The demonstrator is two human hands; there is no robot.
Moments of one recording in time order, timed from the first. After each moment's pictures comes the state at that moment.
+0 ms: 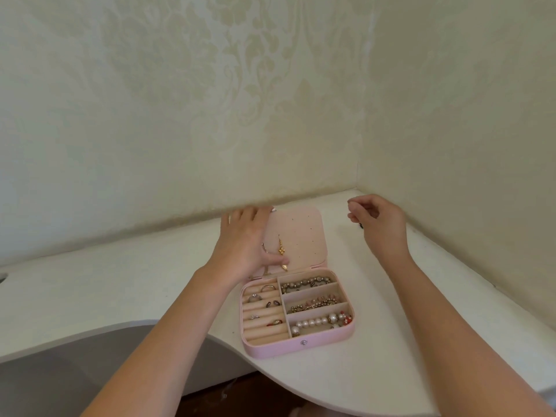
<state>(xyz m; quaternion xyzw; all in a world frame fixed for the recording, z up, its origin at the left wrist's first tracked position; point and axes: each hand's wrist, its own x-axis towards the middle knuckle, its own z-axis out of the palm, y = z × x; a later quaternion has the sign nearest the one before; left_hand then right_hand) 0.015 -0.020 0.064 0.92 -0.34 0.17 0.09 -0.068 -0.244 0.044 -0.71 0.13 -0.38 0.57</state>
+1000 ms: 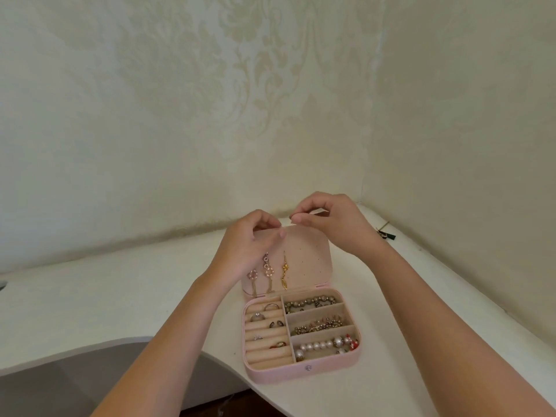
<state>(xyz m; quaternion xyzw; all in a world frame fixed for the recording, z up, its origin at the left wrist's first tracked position) 0.020 -0.023 0.082 0.81 -0.29 0.03 0.51 -0.045 -0.194 0.107 -0.82 -0.06 -0.21 0.53</state>
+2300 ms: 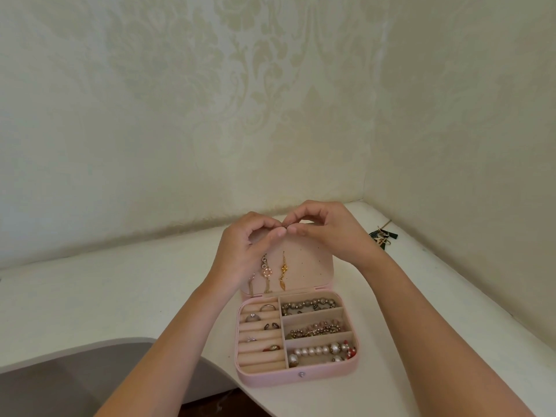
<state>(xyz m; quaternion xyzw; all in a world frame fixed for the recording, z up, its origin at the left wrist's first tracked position) 0.015 -0.026 0.070 0.75 -0.35 0.10 0.55 -0.038 -0.196 0.090 -0.79 -0.12 -0.16 0.58</state>
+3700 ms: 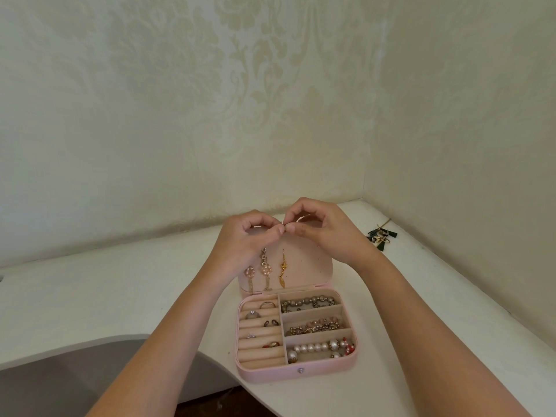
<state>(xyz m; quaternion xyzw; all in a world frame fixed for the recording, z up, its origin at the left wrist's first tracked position) 0.009 -0.026 0.086 0.76 -0.30 0.03 0.58 -0.041 -0.191 0.089 -0.80 -0.15 -0.18 0.55</state>
